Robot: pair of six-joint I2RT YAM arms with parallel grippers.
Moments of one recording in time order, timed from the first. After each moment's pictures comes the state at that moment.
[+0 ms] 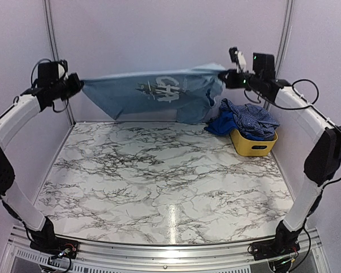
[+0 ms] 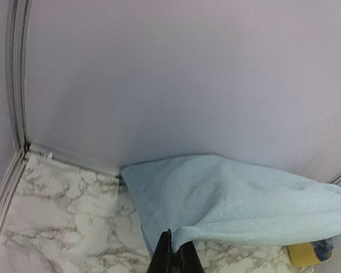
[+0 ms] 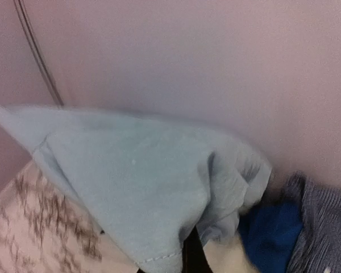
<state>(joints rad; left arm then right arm) -0.08 1.58 1.61 -0.27 0.12 -0.47 0.27 1.78 1.92 -0.31 -0.32 0.06</state>
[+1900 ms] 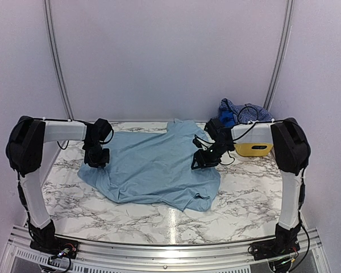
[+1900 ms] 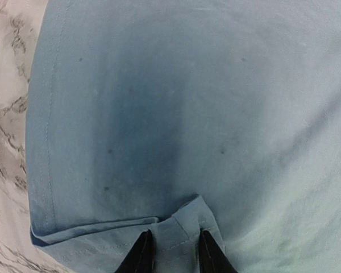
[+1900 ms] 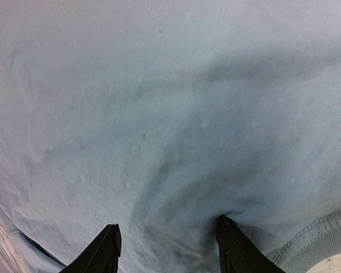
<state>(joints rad) -0.37 1.92 1.31 -0.75 -0.18 -0.48 0.46 2.08 1.46 -0.59 -0.36 0.14</state>
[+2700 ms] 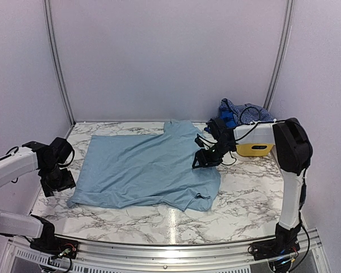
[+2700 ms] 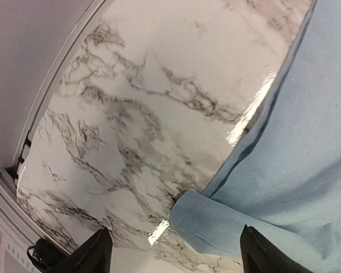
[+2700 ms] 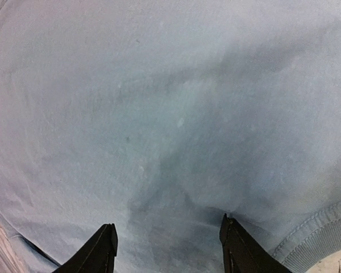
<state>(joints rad) -0.26 1.18 0.75 -1.03 -0.28 -0.82 0.44 2.06 1.43 -0.53 -0.36 0.14</state>
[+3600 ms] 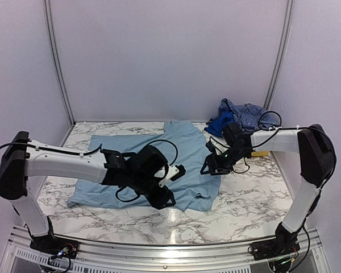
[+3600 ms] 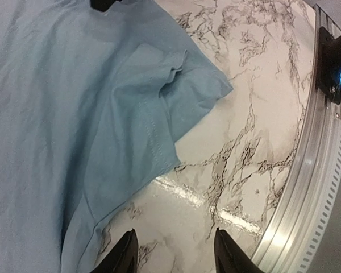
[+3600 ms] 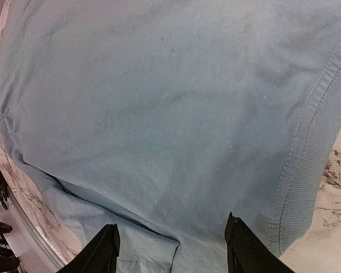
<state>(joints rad) -1.10 1.71 1.18 -0.41 0.13 -0.17 0.43 1.77 1.15 -0.52 -0.46 0.27</state>
